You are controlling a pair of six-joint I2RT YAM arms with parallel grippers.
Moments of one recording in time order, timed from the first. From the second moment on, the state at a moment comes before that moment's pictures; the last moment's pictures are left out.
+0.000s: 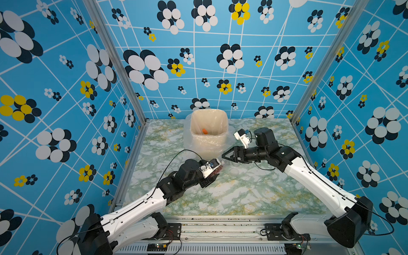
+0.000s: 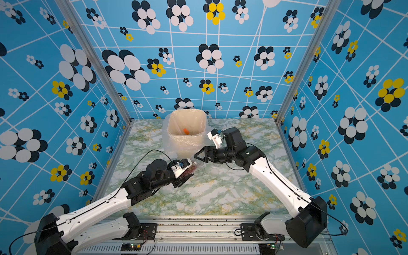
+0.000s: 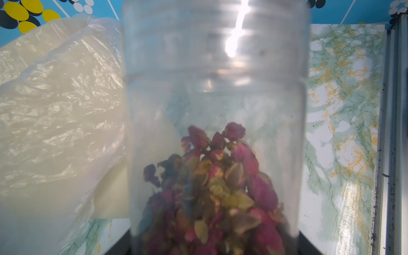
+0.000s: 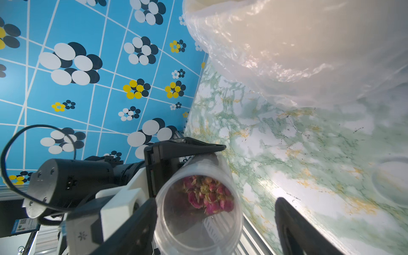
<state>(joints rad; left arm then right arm) -0.82 1.00 0.68 -0.13 0.05 0.30 0.58 1.32 1.22 -0.57 -0.63 0.60</state>
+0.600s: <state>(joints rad) -0.83 1.02 0.69 -0.16 0.01 0.32 0.59 1.35 1.22 -0.55 -0.68 0.63</state>
